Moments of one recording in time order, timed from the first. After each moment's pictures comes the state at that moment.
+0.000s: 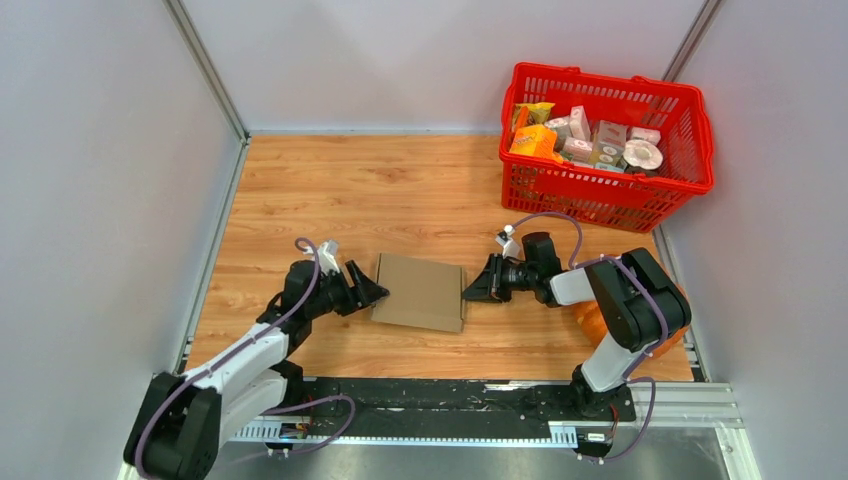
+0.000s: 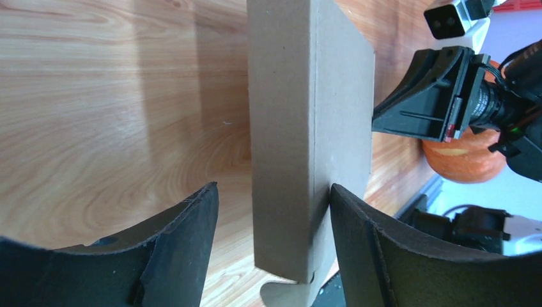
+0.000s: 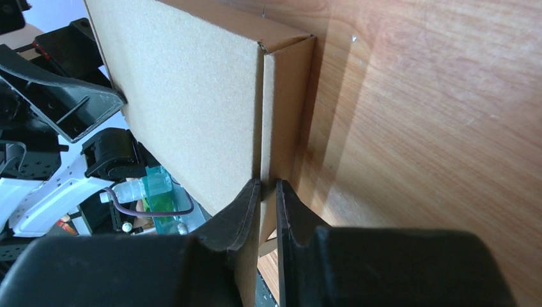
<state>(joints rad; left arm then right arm) -0.33 0.89 0.21 0.13 0.37 -0.78 0.35 1.68 0.49 0.45 -0.83 0.78</state>
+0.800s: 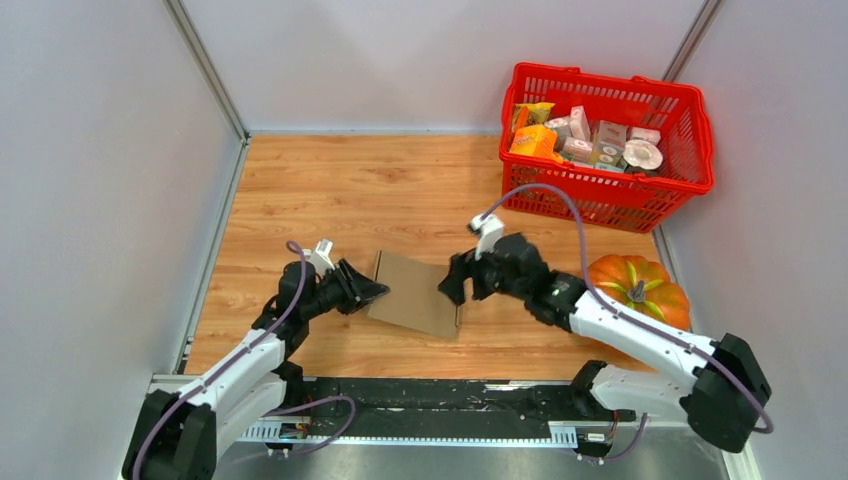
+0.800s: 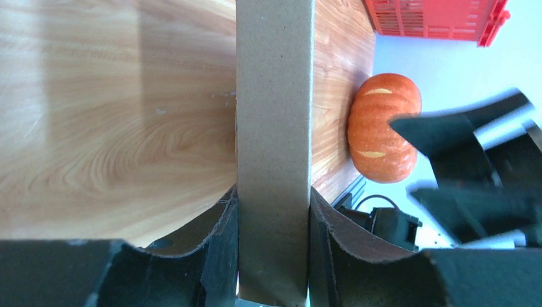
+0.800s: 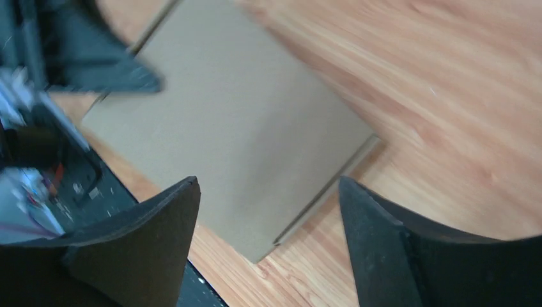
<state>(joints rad) -0.33 0.87 0.20 0.25 0.50 -1.01 0.71 1.12 0.68 -0.11 -0.18 0.45</state>
